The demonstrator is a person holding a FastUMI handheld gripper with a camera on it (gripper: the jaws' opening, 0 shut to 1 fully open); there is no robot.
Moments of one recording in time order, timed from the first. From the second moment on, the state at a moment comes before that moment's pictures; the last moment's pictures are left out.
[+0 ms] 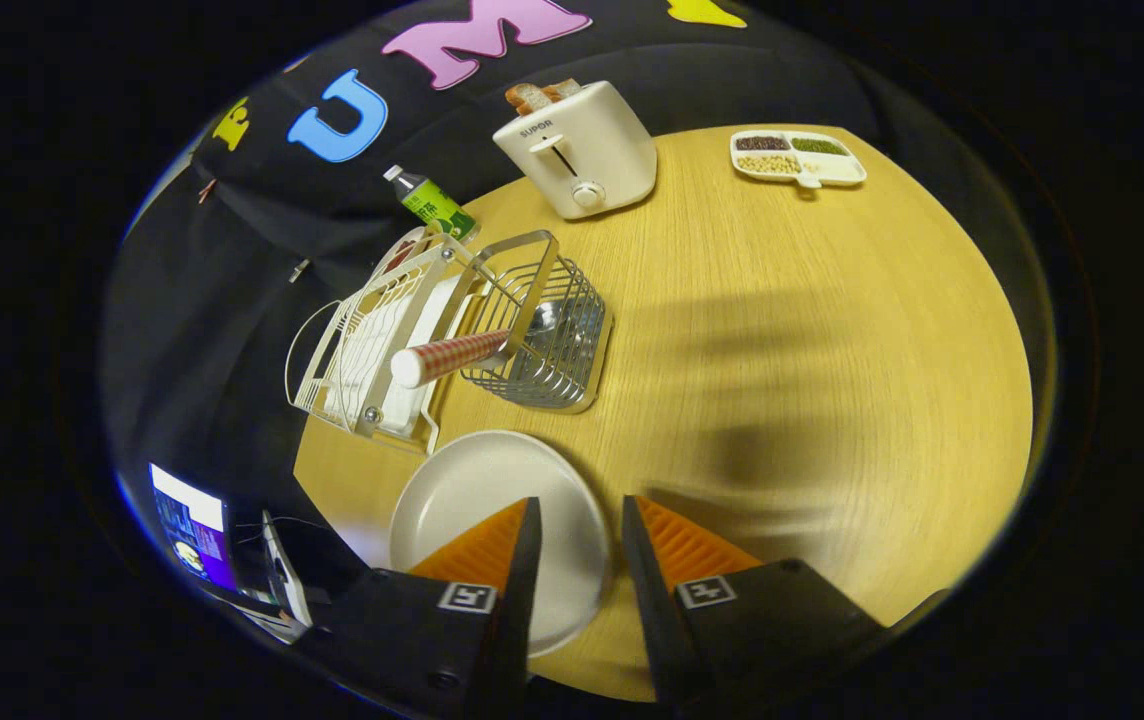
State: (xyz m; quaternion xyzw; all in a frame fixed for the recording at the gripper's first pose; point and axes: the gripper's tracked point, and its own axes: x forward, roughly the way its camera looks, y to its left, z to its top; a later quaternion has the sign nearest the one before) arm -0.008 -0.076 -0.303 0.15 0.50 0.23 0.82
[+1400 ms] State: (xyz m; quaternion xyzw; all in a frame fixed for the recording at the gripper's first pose) arm 0.084 -0.015 -0.215 0.00 0.18 0.33 0.93
